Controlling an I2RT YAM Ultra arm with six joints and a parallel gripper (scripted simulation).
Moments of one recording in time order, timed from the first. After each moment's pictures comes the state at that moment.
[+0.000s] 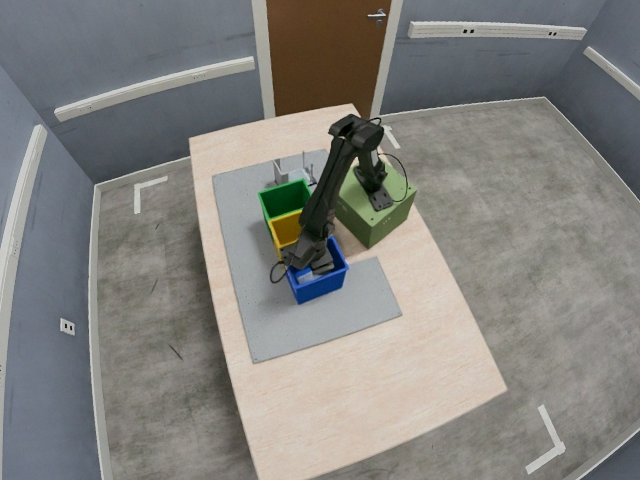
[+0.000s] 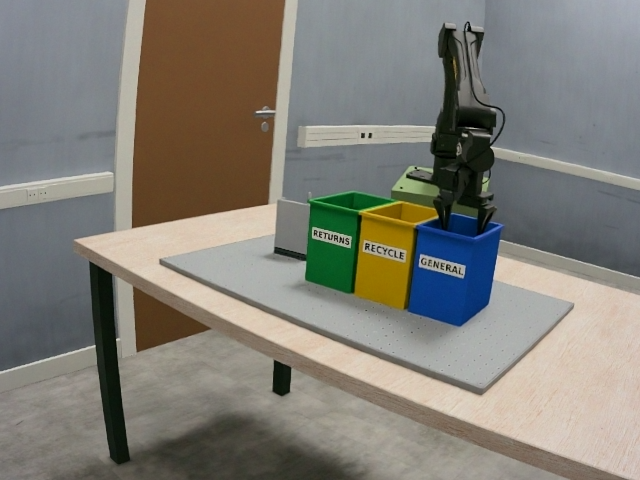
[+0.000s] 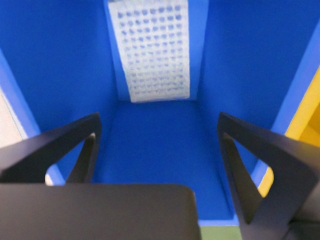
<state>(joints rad) 0.59 1.86 1.12 -0.71 0.03 0.57</state>
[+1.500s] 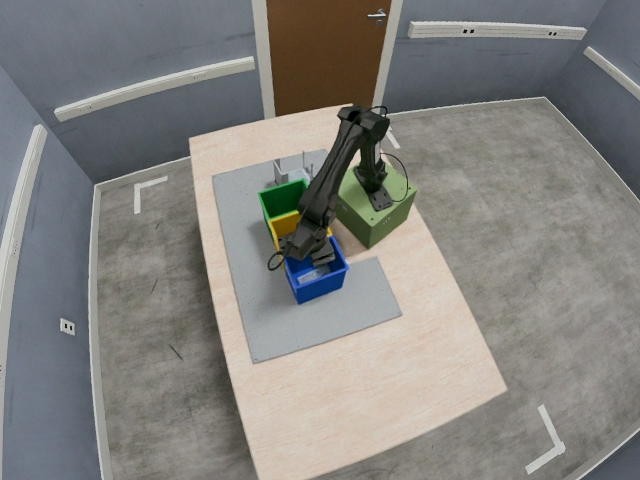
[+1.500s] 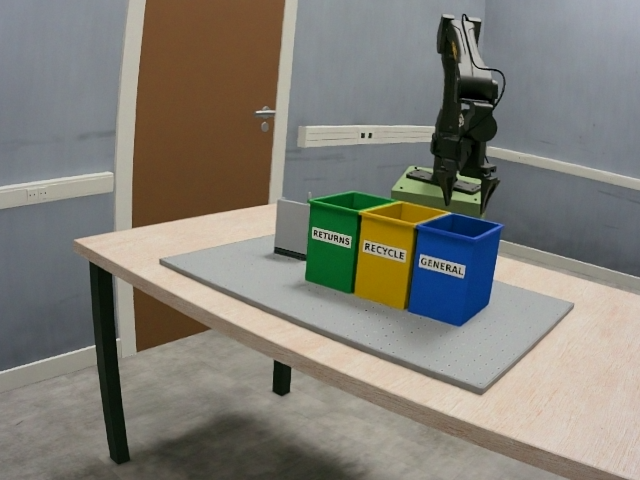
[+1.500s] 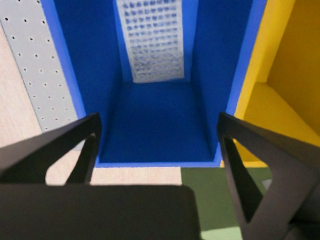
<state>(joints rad) 0.59 1.75 1.23 -0.93 0.03 0.57</state>
